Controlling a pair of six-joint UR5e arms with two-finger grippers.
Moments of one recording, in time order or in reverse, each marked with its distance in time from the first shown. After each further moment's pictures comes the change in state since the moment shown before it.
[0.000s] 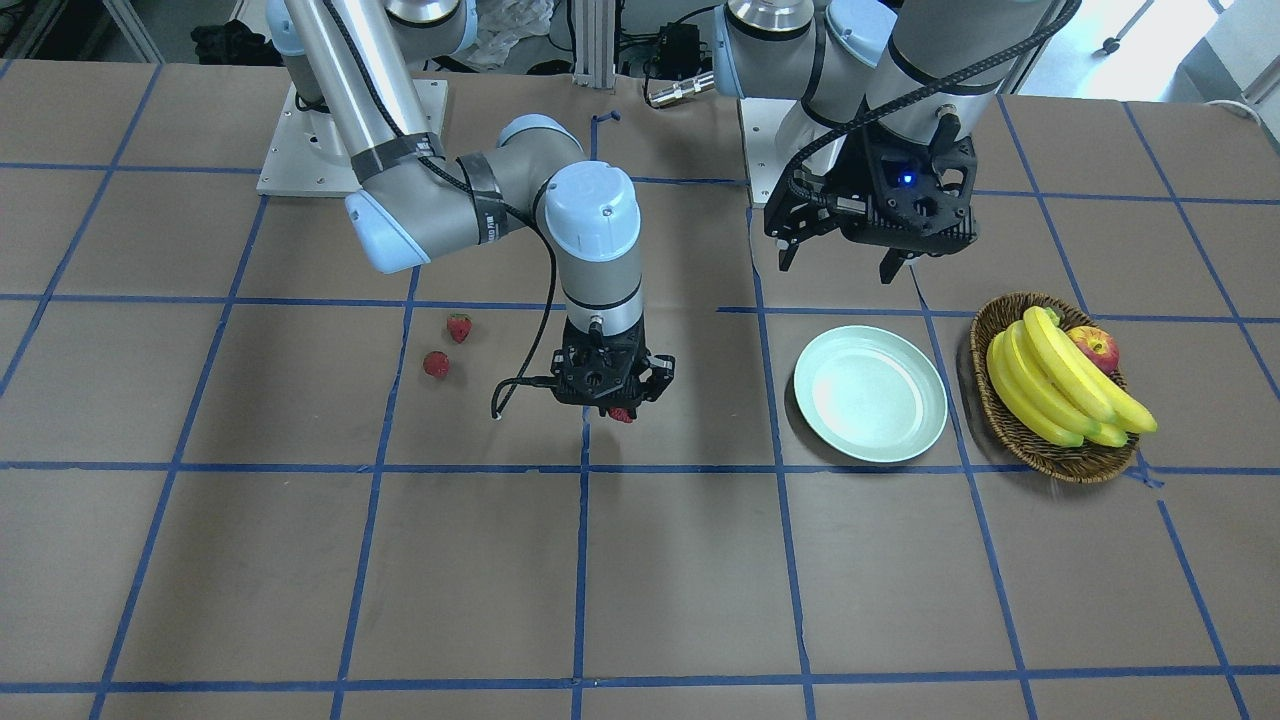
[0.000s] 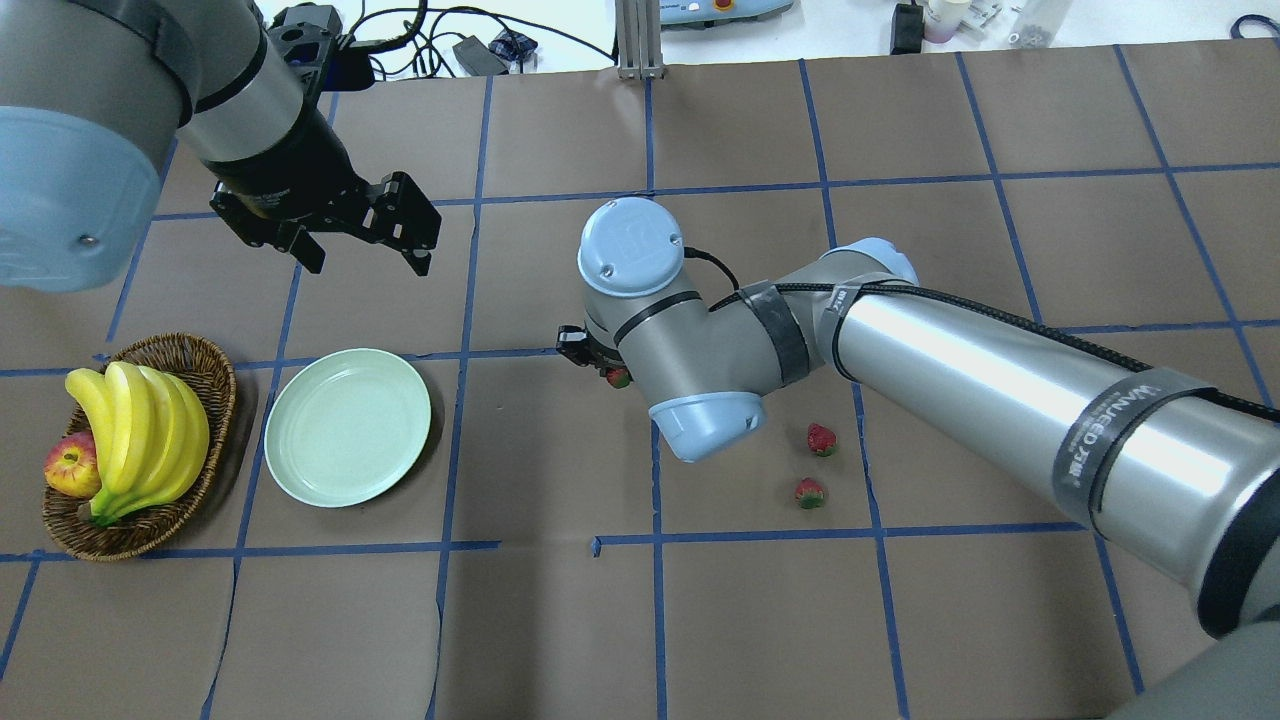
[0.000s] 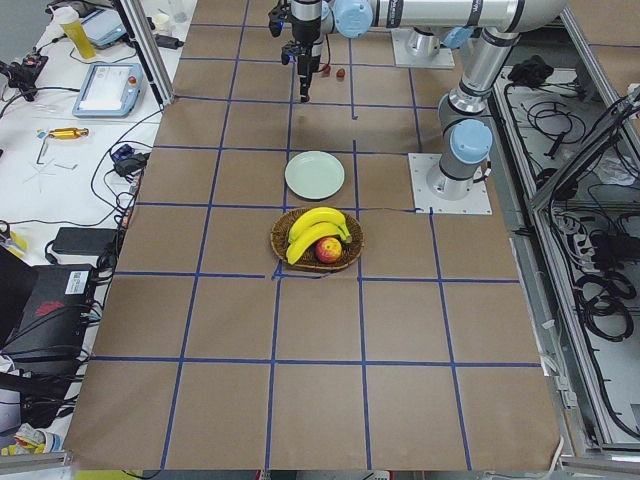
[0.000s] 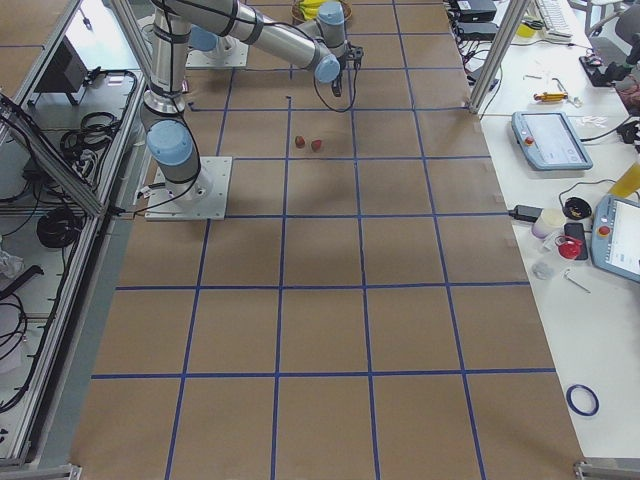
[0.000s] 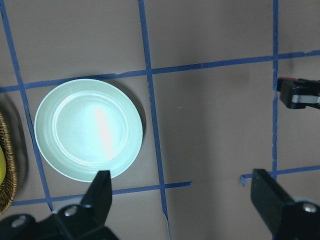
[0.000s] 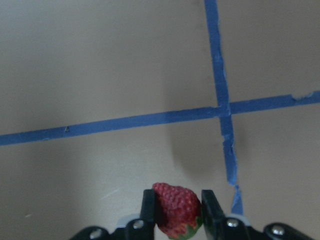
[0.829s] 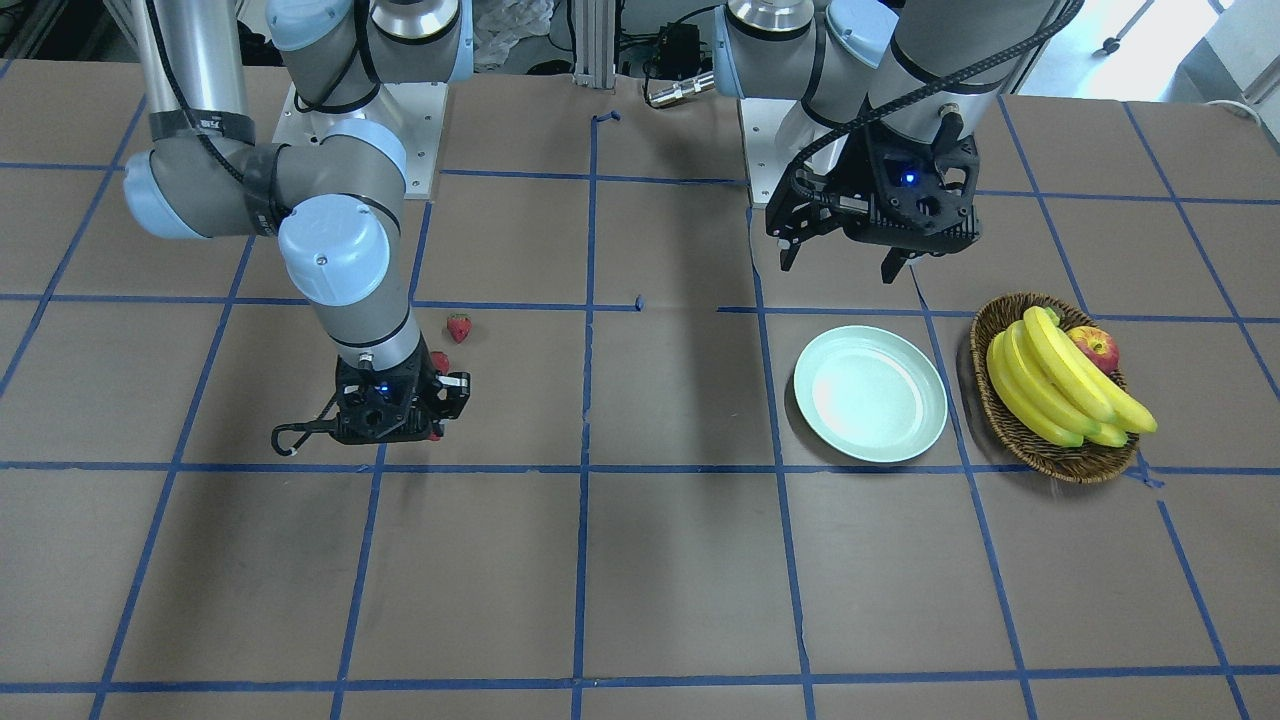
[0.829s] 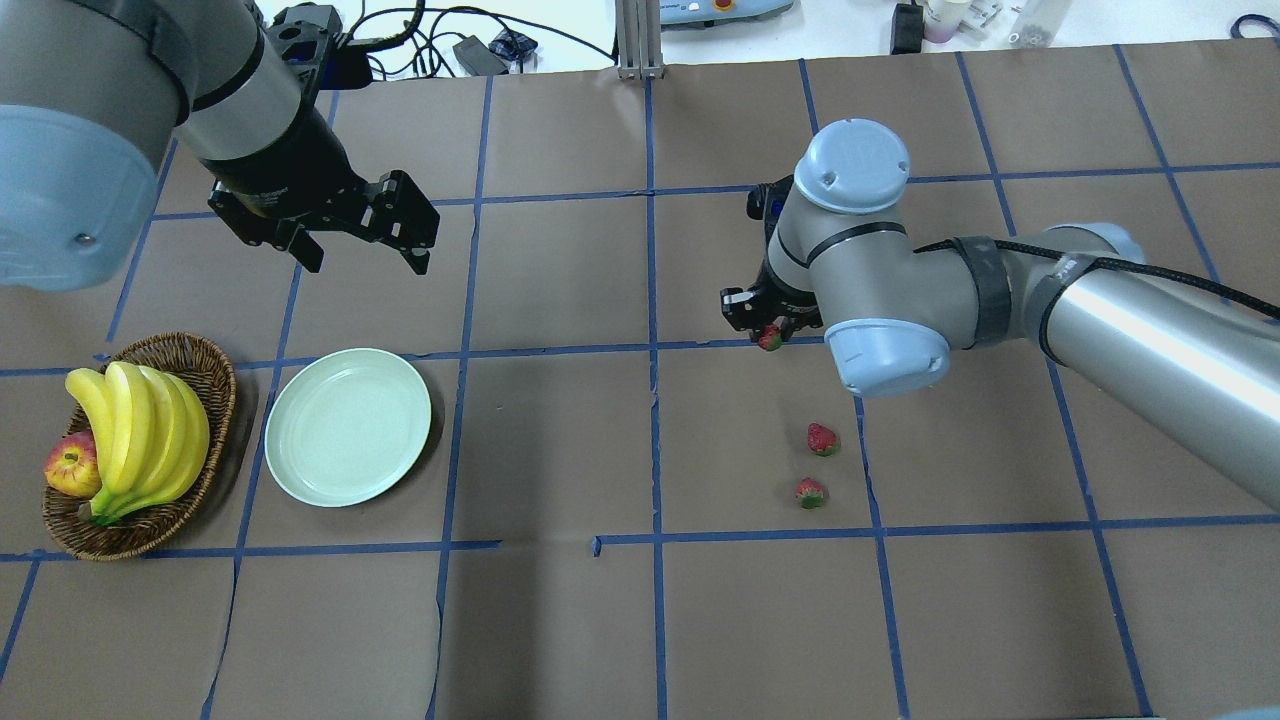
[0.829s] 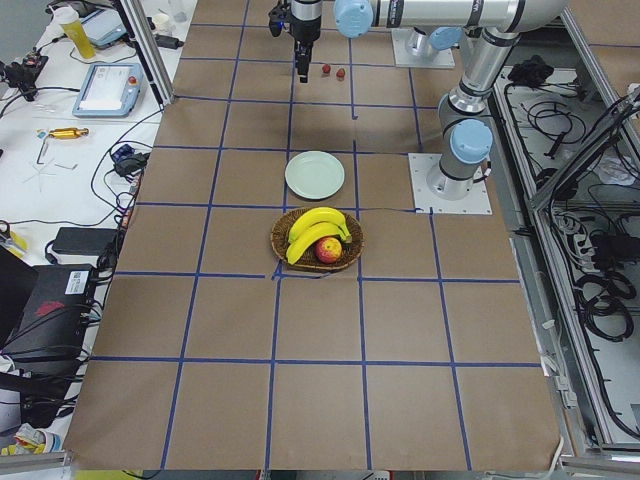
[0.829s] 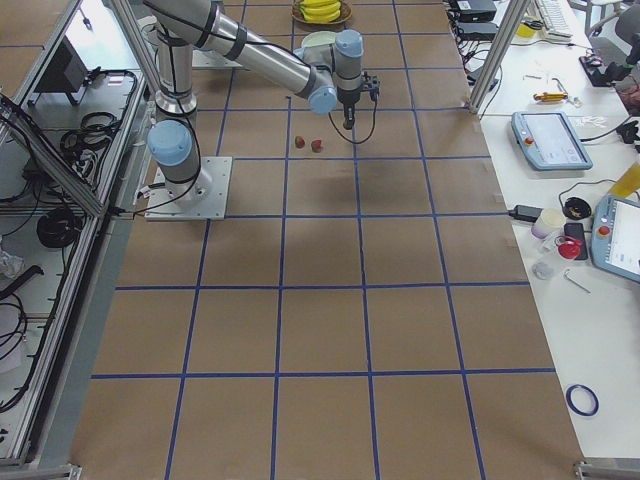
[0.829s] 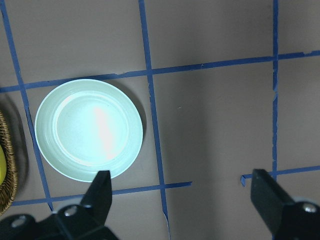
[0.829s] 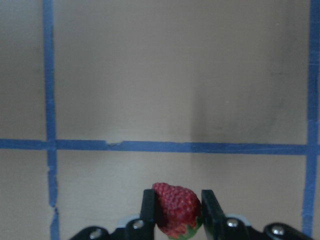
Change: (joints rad) left arm 0.003 0.001 0.001 0.000 -0.001 0.001; right arm -0.287 -0.148 0.110 0.094 0.035 -0.429
